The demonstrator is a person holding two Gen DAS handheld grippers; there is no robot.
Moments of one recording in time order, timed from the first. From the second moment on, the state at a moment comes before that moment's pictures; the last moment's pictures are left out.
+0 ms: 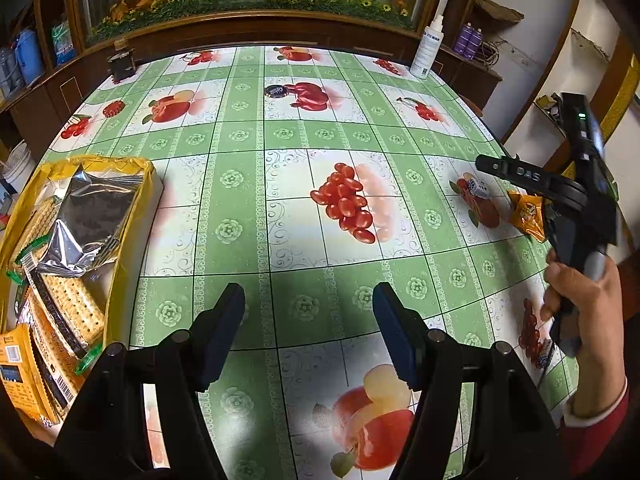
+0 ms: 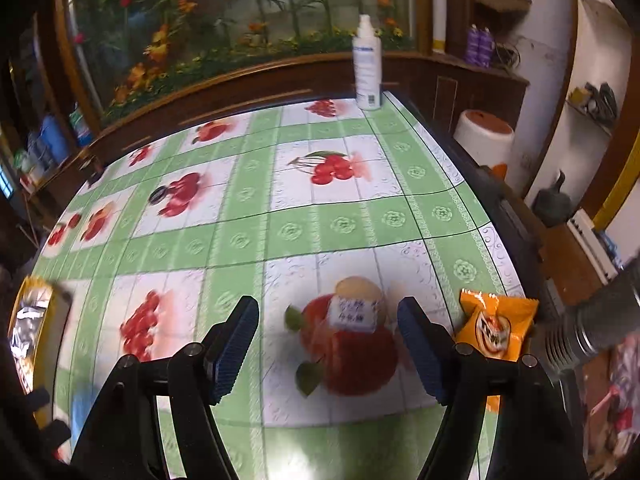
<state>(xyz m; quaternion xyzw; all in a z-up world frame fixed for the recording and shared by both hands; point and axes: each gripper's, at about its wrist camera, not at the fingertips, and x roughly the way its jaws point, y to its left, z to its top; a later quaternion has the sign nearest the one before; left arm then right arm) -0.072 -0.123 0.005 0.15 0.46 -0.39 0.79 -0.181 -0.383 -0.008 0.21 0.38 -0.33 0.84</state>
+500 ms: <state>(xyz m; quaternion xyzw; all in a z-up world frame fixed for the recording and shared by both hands) -0.097 -0.173 0.010 0.19 0.42 -0.43 0.78 -0.310 -0.311 -0.006 0.29 0.35 -0.23 0.86</state>
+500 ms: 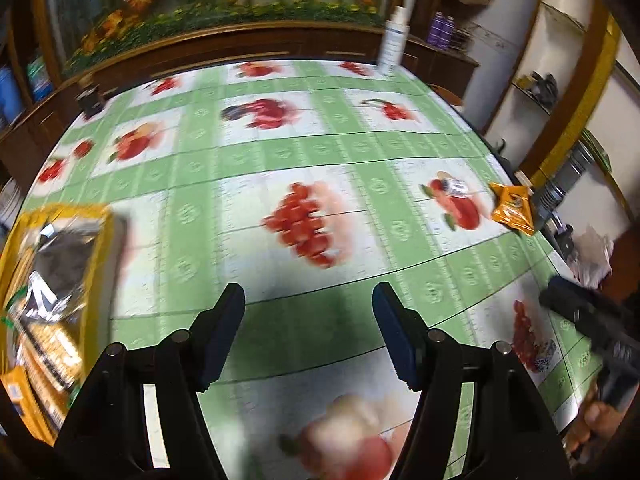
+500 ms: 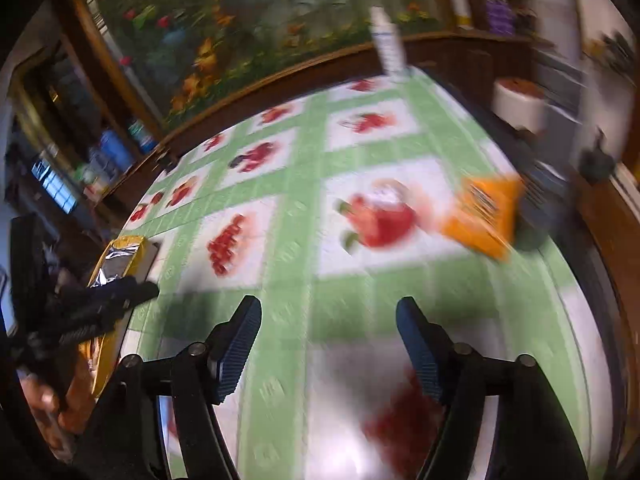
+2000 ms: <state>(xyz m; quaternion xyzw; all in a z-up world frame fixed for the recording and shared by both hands) -0.136 -0.347 -0.042 0.24 0.40 -0.50 0.73 -0.395 -0.277 -0.050 0.21 0.39 -0.26 0.85</state>
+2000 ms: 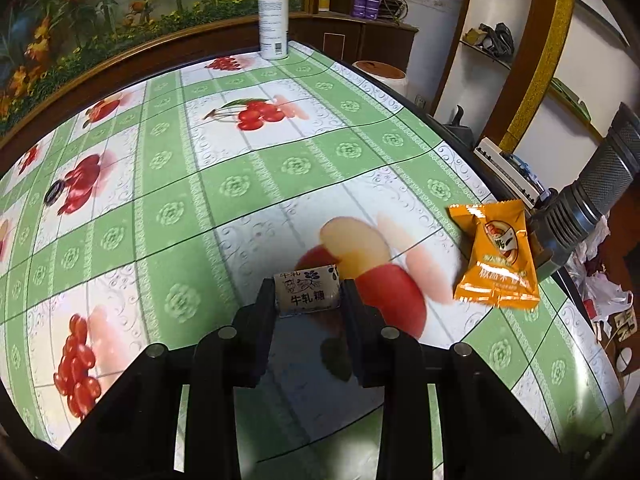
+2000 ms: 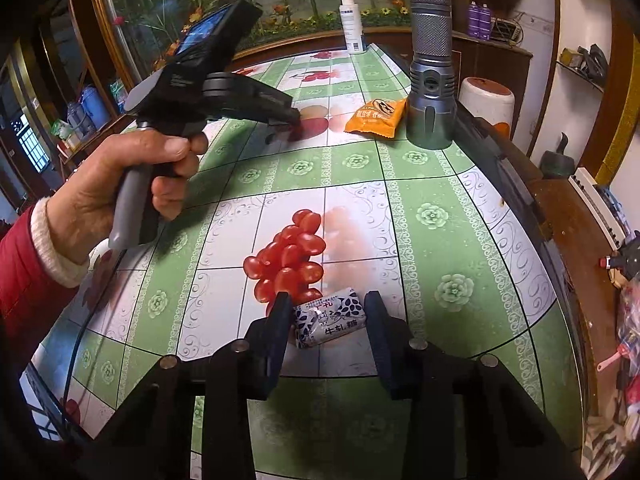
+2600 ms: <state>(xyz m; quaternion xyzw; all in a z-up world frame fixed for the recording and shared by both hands) -0.104 -0.176 -0.008 0.17 0.40 -0.43 0.79 -0.353 -0.243 -0.032 0.23 0.36 -0.18 0.88</state>
